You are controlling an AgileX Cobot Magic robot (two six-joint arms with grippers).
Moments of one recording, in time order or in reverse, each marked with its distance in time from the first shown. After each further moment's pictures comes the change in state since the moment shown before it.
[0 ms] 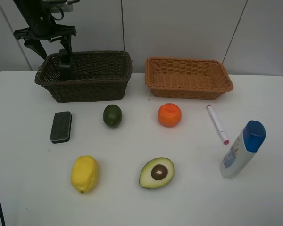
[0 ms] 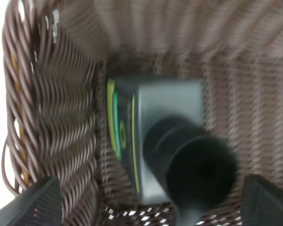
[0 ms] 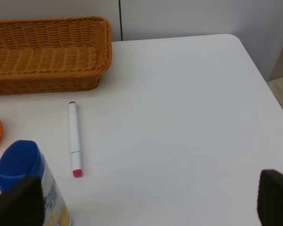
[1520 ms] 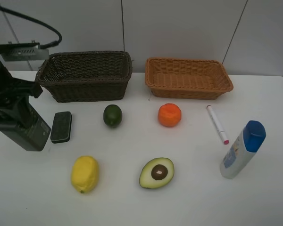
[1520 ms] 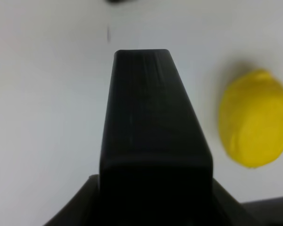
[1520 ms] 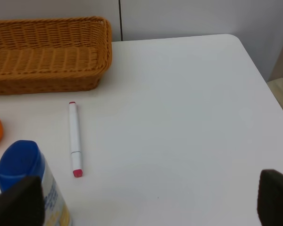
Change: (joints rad) left arm -0.135 -0.904 1.216 -0.085 -0.089 0.052; right arm 0.000 0.000 0.000 0.000 0.000 0.000
